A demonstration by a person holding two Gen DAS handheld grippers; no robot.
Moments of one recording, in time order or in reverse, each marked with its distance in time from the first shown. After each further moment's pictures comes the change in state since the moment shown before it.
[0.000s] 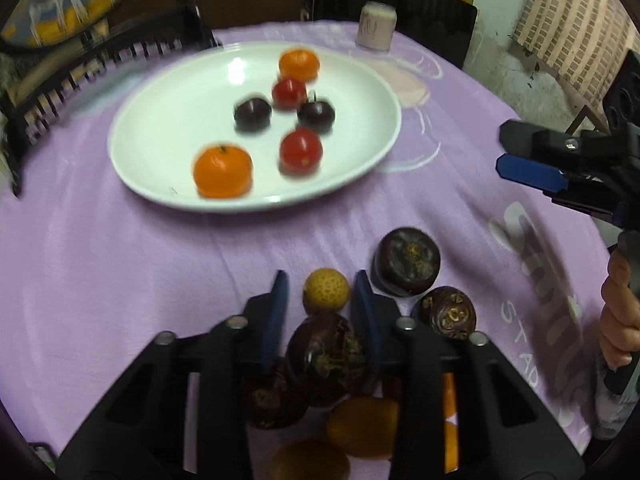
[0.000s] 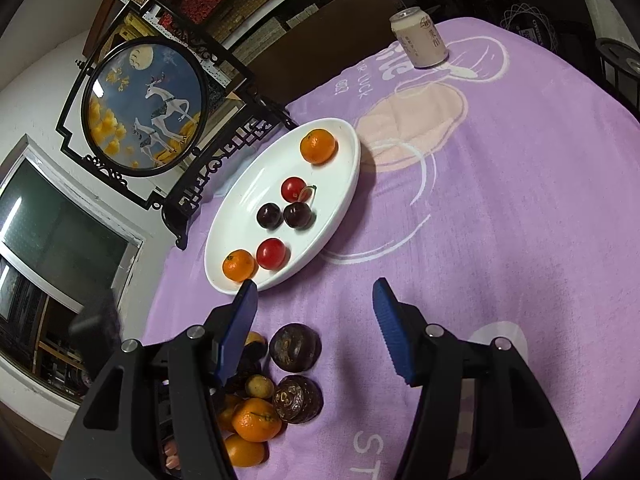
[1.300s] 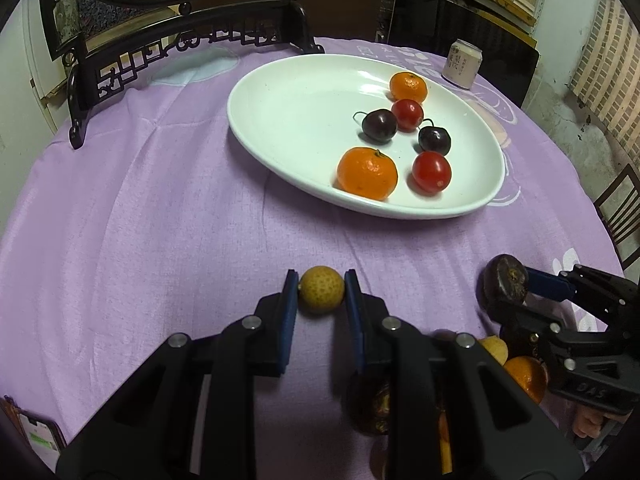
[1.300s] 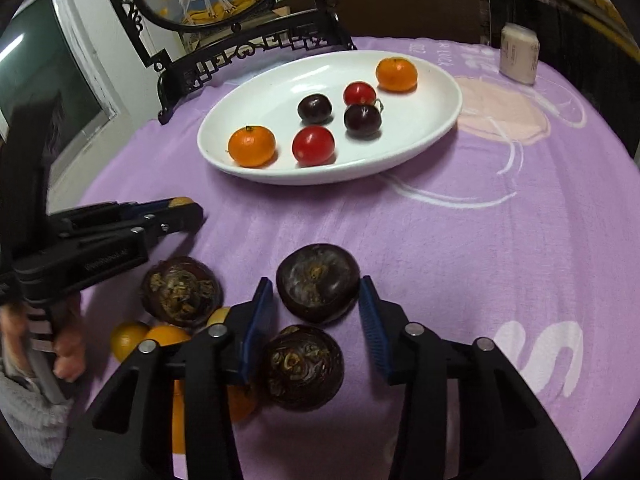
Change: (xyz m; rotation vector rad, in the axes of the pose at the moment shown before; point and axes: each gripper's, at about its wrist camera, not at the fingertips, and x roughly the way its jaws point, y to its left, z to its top) left arm -0.017 0.058 -0.011 -0.171 -0.091 0.166; right arm 0.068 0.058 -0.064 -0.468 0.143 -0.212
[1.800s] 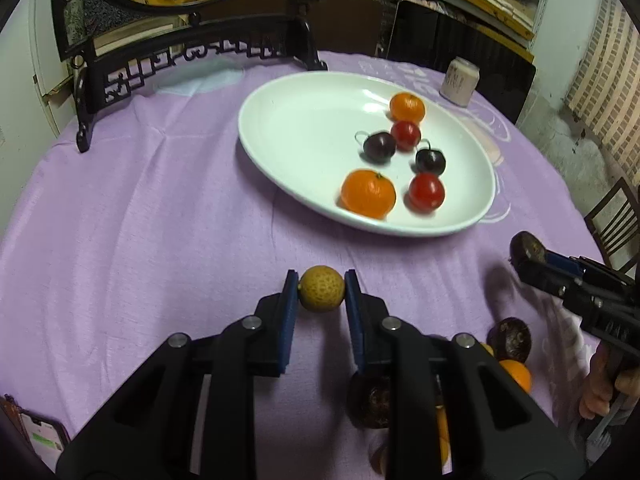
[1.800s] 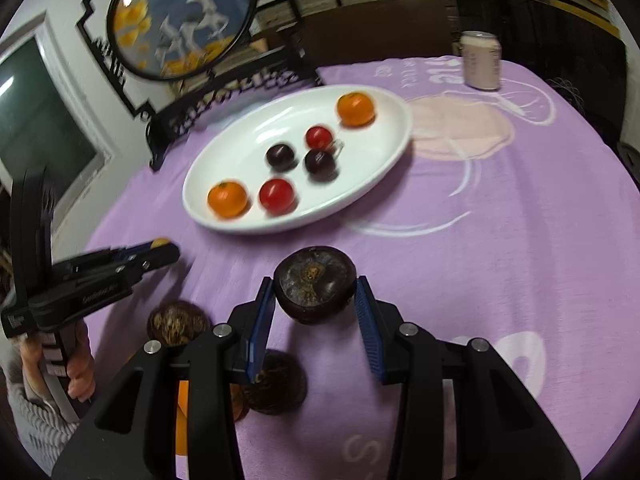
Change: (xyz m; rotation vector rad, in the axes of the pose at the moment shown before) left arm -0.019 0.011 0.005 -0.034 -0.048 -0.029; right arm -0.030 -0.038 0.010 0.141 -0.097 0.032
